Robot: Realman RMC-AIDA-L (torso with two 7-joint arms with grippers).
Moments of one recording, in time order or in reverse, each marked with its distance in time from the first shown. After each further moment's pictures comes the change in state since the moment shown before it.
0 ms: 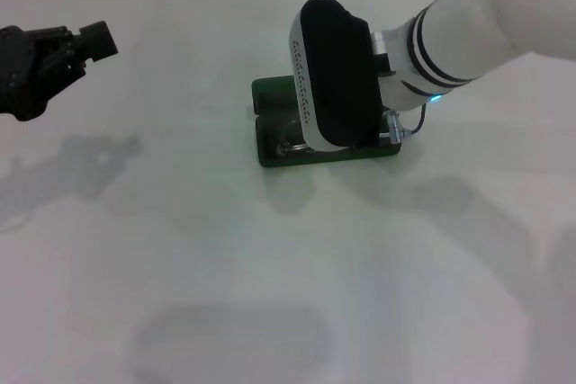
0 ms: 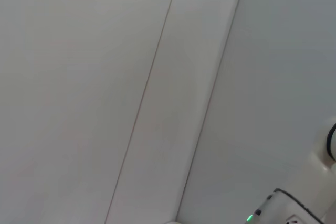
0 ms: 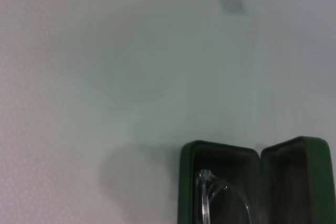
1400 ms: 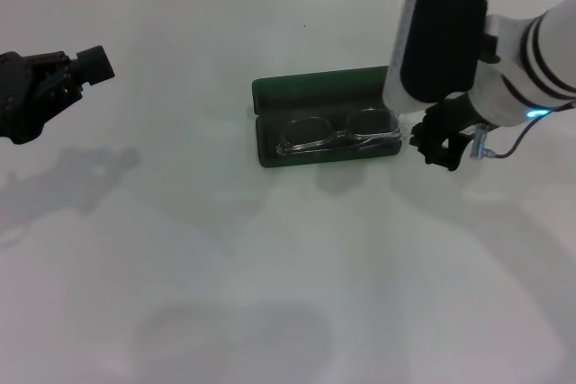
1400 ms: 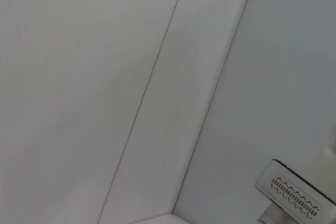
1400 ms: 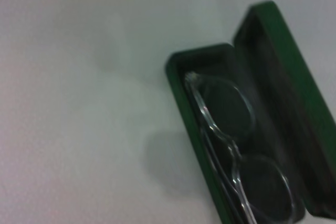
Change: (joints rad) left arm 0.037 -0.007 0.008 -0.001 0.005 0.011 -0.023; right arm -0.229 -0.004 0.175 -0.270 -0.102 -0.279 0.253
